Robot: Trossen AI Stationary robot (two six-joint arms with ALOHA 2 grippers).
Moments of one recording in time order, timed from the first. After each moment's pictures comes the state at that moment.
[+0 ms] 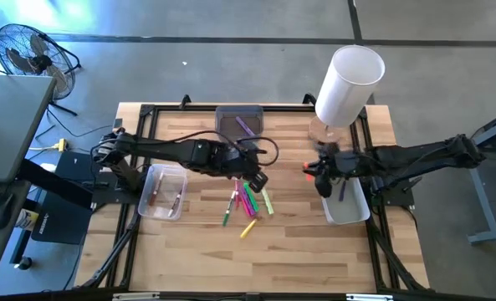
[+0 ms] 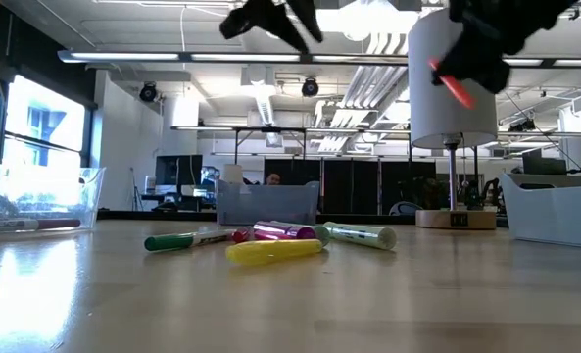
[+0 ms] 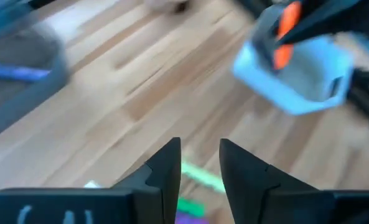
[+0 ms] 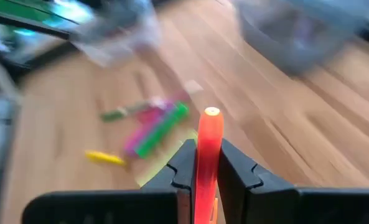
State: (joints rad) left arm -0.12 1.73 1.72 -0.83 -0.37 -0.80; right arm 0.13 0.85 0.69 -0.46 0.29 0.58
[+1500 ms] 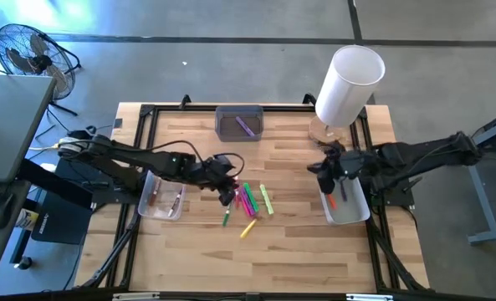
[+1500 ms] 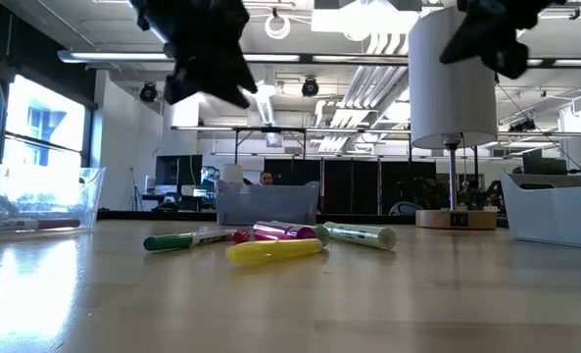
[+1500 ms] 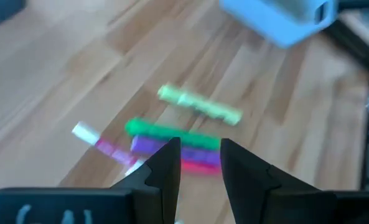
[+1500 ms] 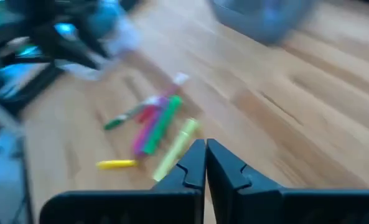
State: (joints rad) left arm -0.15 1.39 1.00 -0.35 -0.19 -0.73; right arm 0.18 0.85 0.81 -0.61 0.34 0.81
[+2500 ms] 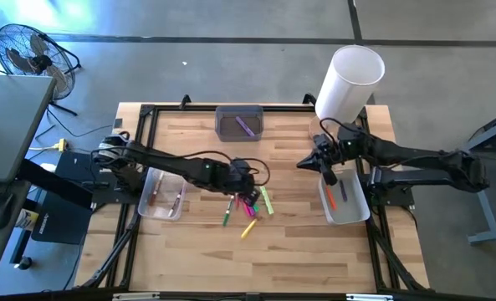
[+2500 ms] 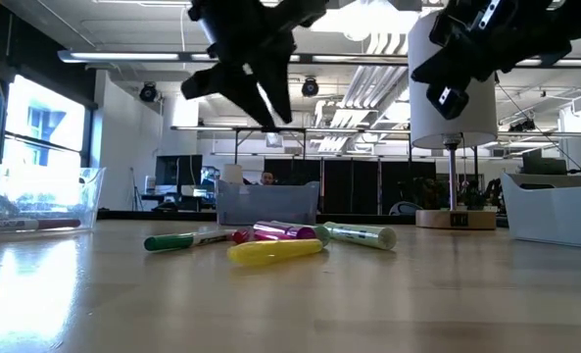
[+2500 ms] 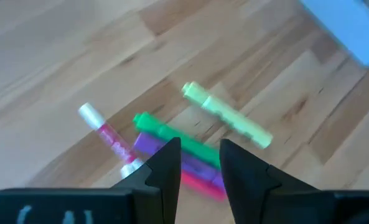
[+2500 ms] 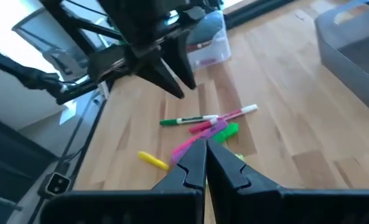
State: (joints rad) left arm -0.17 1.74 1.41 -0.69 -0.32 -1.02; right arm -0.33 0.84 0.51 -0.05 -0.47 0.29
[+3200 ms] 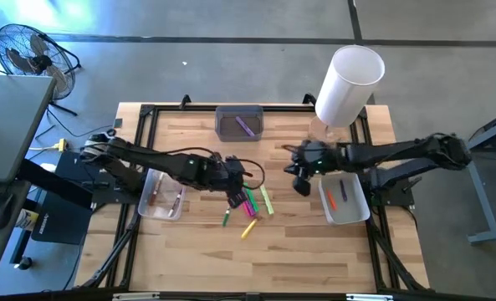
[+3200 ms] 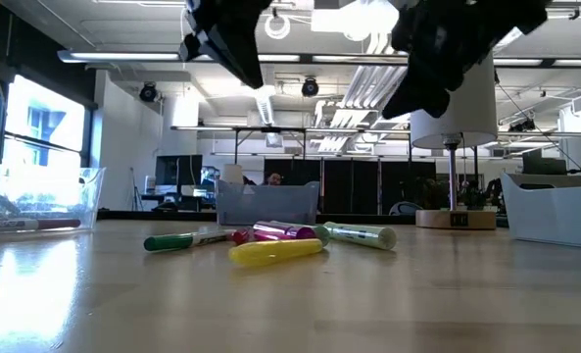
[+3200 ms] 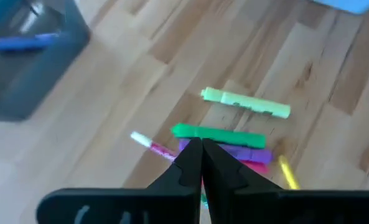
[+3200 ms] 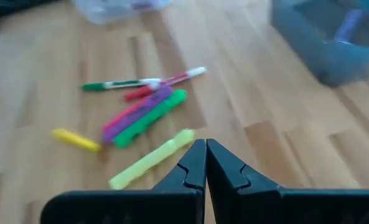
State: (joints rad) left arm -0.20 1.62 1.42 -0.83 -0.41 -0.66; right arm -0.04 1.18 0.75 -0.26 0.06 0.29
